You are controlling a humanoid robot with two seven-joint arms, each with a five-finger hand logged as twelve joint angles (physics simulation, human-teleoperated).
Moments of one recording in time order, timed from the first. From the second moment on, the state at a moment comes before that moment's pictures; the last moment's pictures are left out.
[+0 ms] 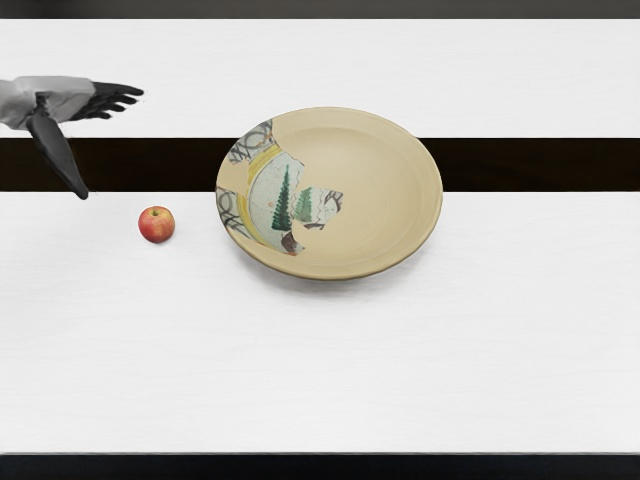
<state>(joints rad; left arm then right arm) -1.29 0.81 -0.16 -0.92 0.80 -0.61 -0.06 -0.07 0.00 -0.18 0.31 -0.04 -0.06 0.26</state>
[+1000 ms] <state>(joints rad) -1.30 0.62 -0.17 -1.27 0.98 -0.53 0.61 -0.06 0.00 -0.18 0.31 -0.04 -0.06 0.26</state>
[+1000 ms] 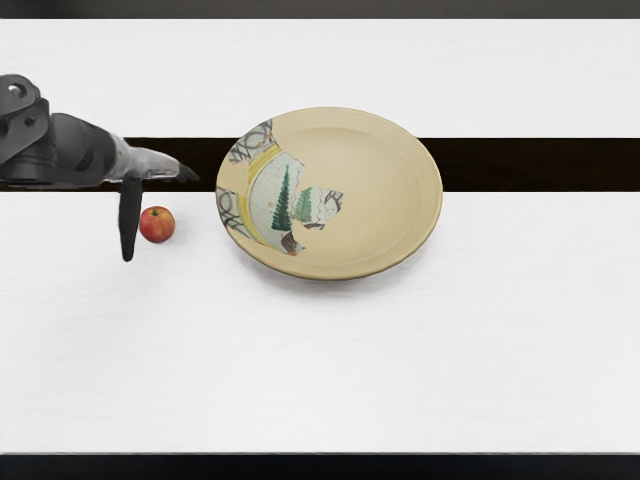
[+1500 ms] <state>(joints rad) -1.20 0.62 -0.13 -1.38 1.19 -0.28 0.61 -0.06 0.00 -0.18 0.31 -0.04 -0.06 0.26</state>
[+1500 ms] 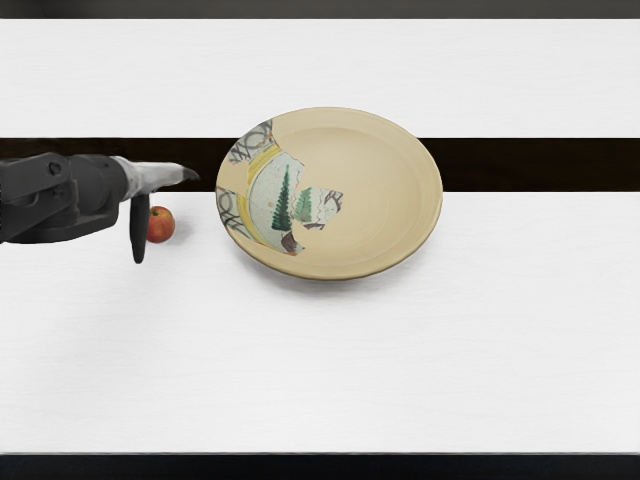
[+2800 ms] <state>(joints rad) -1.07 0.56 -0.09 -1.30 1.38 -0.07 0.61 -0.07 0.00 -0.18 0.31 -0.04 -0.06 0.26</state>
